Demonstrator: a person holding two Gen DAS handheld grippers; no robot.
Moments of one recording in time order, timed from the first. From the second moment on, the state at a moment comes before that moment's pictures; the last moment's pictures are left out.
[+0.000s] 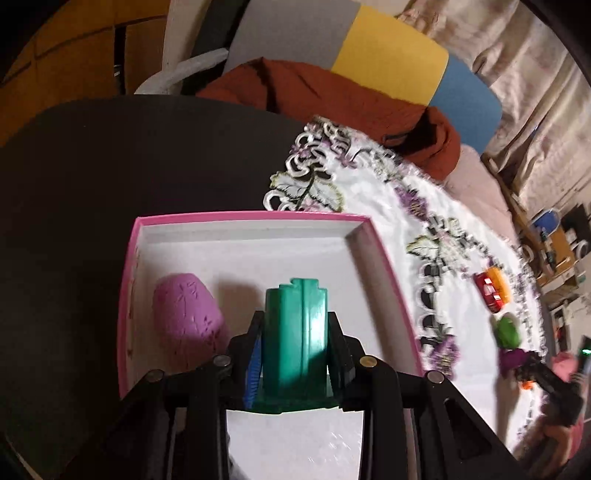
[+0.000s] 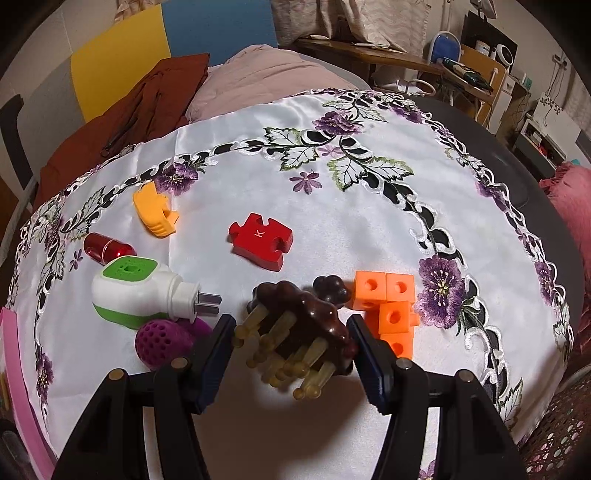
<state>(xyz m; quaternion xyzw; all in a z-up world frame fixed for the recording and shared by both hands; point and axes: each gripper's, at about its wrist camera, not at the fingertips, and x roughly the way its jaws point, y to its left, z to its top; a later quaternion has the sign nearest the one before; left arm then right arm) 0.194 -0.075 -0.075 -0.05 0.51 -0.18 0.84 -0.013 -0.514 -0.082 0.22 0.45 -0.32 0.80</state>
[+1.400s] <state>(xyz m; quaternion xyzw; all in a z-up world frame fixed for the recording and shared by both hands) 0.040 -0.038 -0.041 -0.01 0.44 -0.15 0.89 -0.014 -0.513 -0.086 0.23 0.45 -0.32 0.80</state>
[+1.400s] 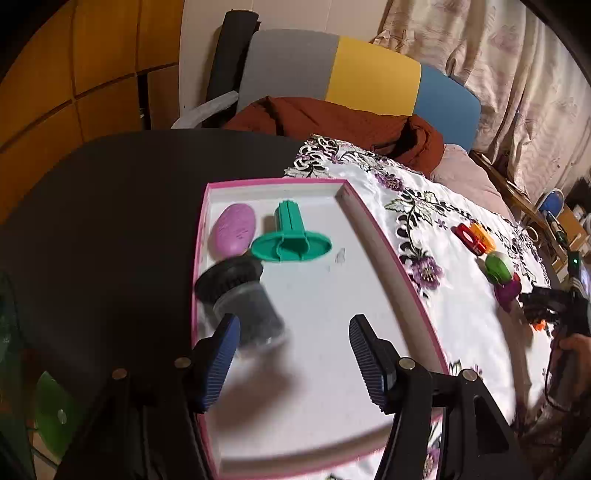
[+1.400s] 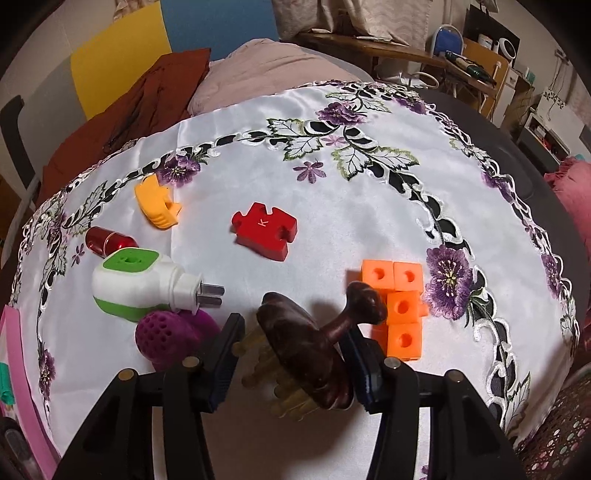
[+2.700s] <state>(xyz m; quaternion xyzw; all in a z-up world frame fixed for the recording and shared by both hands) 0.017 -0.008 -0.048 -0.03 0.43 -0.14 0.89 -0.029 -0.484 -0.064 0.30 0.40 -0.19 0.84</state>
